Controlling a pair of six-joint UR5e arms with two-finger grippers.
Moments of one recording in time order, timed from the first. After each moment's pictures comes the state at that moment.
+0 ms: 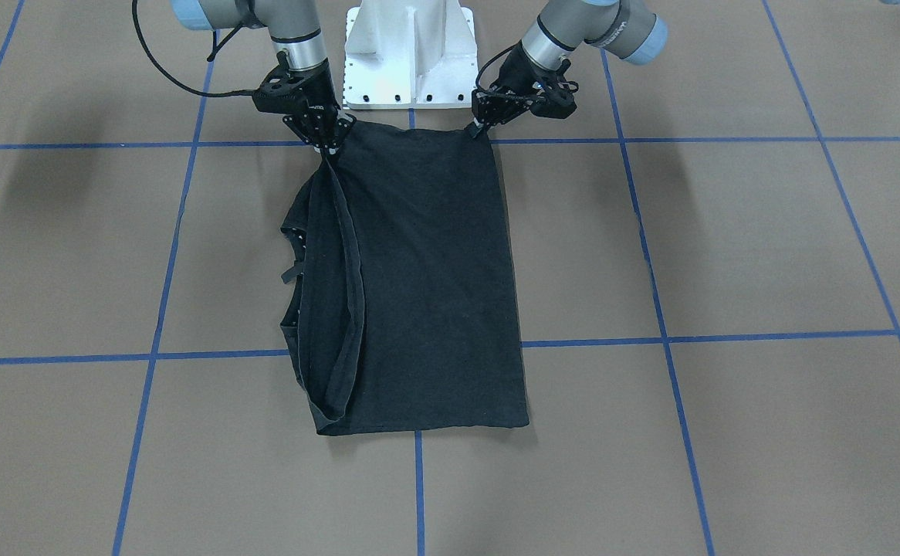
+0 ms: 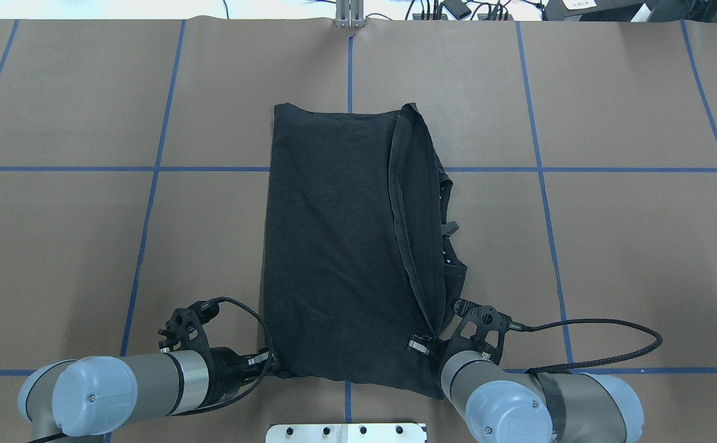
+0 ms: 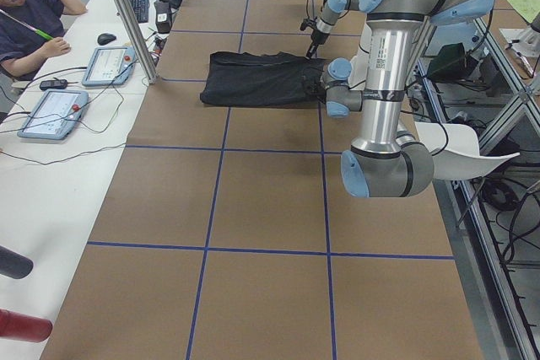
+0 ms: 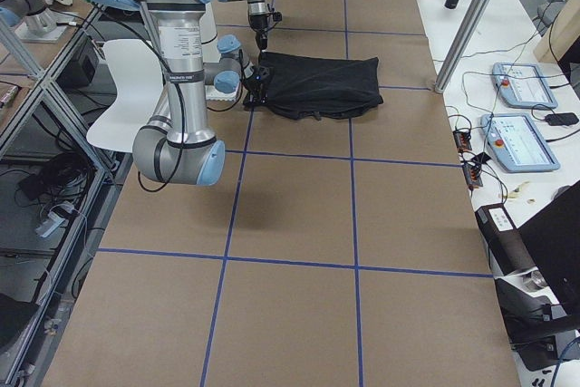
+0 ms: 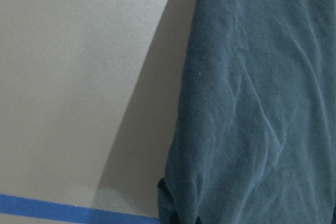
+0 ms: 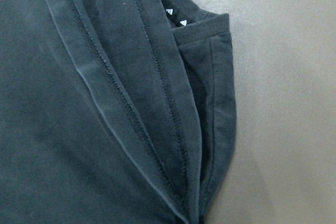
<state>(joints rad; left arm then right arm) -0.13 -1.75 -1.89 -2.40 -1.54 -1.90 0.07 -1.32 1.97 -1.34 1.25 1.86</state>
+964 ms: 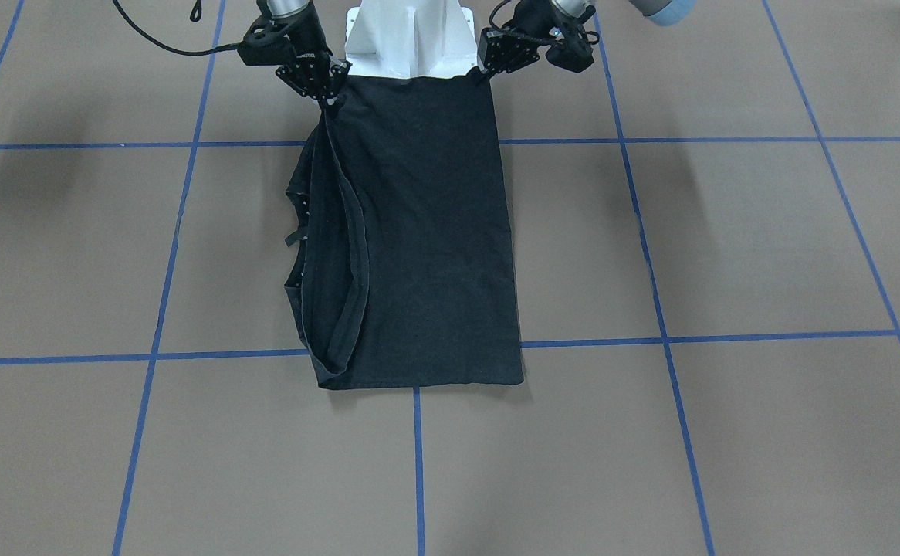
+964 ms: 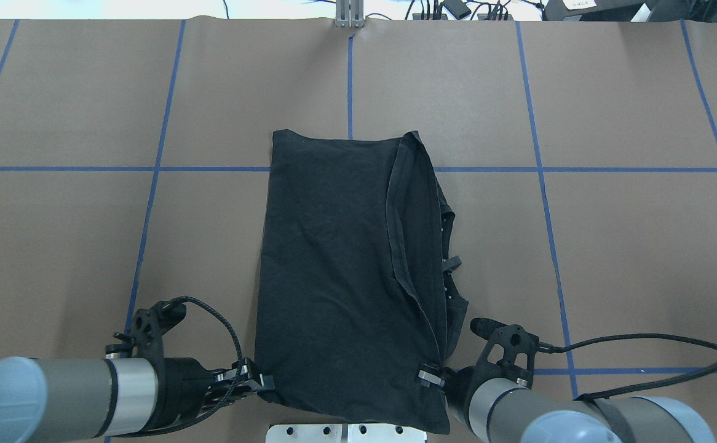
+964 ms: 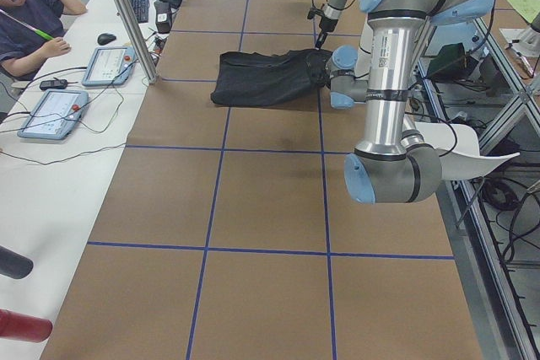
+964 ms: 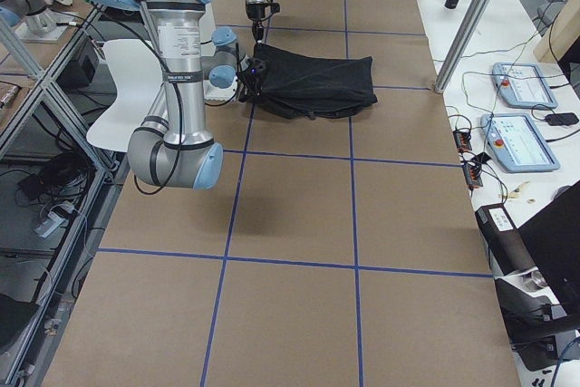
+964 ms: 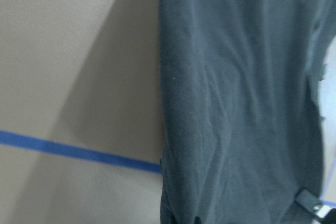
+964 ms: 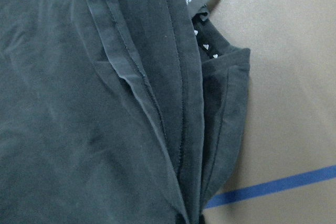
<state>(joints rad) -0.14 -1.64 -2.16 -2.38 -1.65 -1.90 0.00 -1.41 2.22 -1.38 1.30 1.86</state>
